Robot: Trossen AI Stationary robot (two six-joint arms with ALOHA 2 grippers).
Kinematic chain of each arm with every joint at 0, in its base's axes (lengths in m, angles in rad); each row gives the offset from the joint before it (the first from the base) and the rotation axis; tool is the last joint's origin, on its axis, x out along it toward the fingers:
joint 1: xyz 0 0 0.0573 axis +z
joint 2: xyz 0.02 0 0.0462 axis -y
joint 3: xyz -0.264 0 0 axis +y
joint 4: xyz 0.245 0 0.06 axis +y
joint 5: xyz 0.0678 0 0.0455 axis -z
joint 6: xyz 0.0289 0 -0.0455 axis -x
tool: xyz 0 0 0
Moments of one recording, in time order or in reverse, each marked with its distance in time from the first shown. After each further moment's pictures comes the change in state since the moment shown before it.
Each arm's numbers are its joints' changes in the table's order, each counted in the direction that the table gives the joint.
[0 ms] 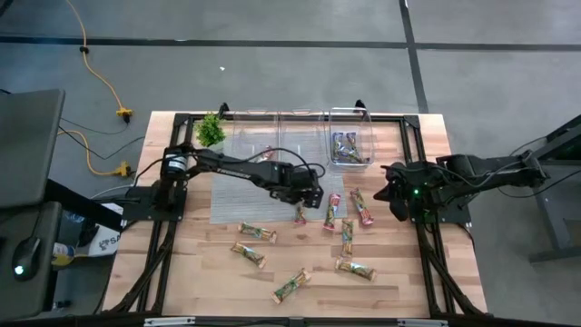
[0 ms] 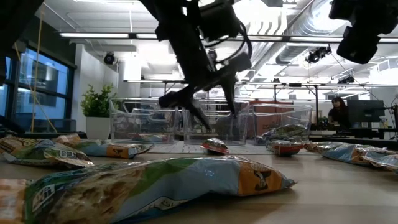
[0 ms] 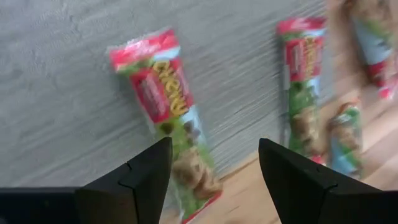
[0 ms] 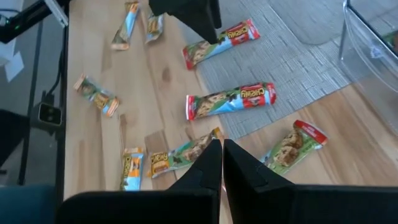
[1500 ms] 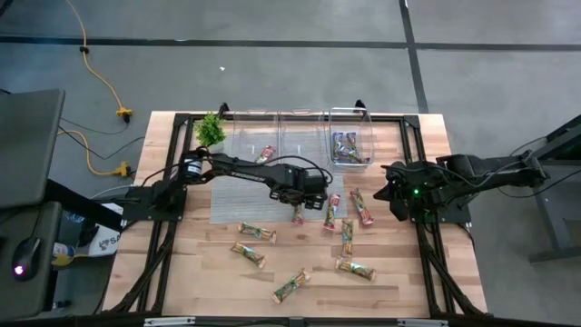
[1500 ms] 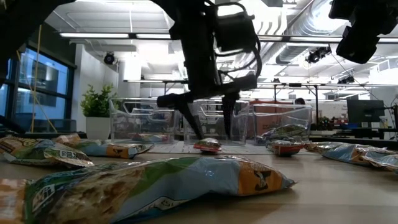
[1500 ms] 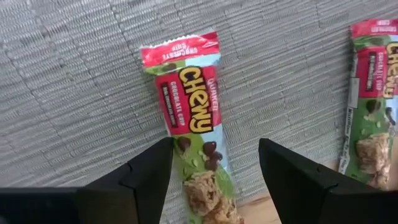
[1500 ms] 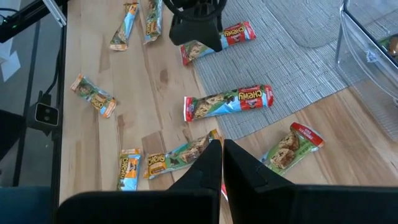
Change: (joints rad) left arm -0.016 -0.155 -0.224 0.286 -0.072 0.061; right arm 0.000 0.000 0.000 -0.001 0.010 0.011
